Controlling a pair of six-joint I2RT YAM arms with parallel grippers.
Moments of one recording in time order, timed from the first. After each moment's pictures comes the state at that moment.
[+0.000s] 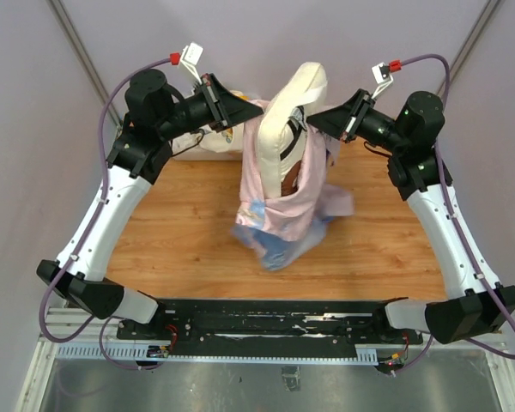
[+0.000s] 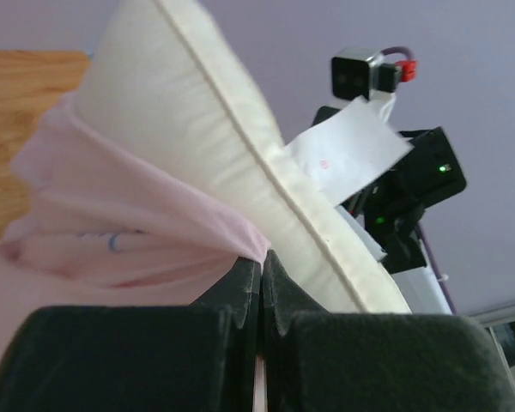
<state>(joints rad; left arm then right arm) -0.43 1.42 1.74 -0.27 0.58 -0.86 0.24 1.29 1.47 -0.06 -0.74 0.80</state>
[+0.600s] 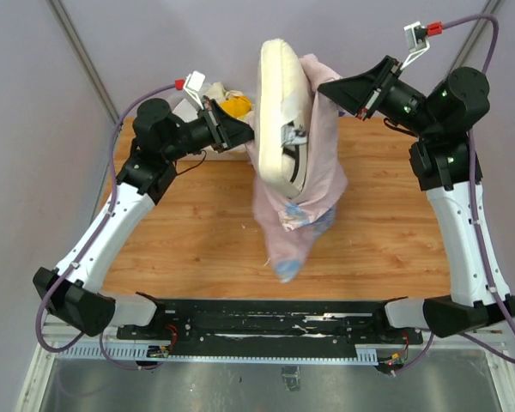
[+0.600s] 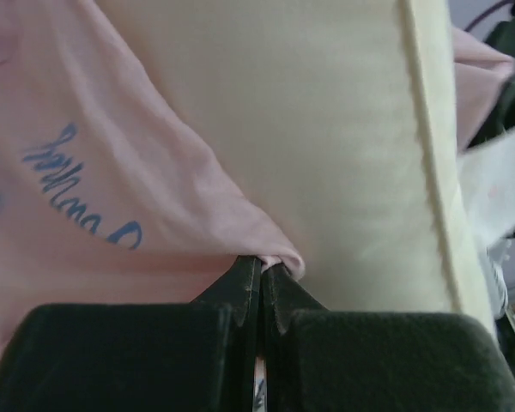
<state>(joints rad) -0.42 1.30 1.45 -0.03 0.61 -0.90 0.24 1.36 1.82 -0.16 -0.76 0.80</state>
